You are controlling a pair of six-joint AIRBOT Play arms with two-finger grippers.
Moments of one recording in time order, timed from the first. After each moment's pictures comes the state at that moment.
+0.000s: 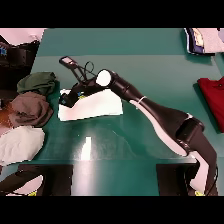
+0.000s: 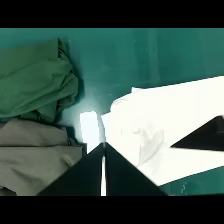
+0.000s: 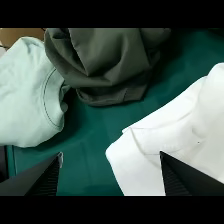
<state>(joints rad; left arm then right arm) -0.13 -1.14 1.68 1.61 -1.42 -1.54 0.79 -1.97 2.01 -0.76 0.91 1.15</state>
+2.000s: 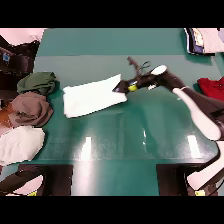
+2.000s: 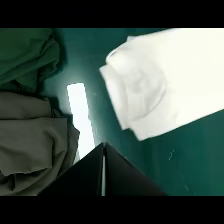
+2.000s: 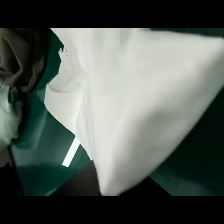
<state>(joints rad) -0.13 -1.14 1.68 1.56 -1.53 -1.54 0.25 -1.76 1.48 -0.47 1.12 1.04</state>
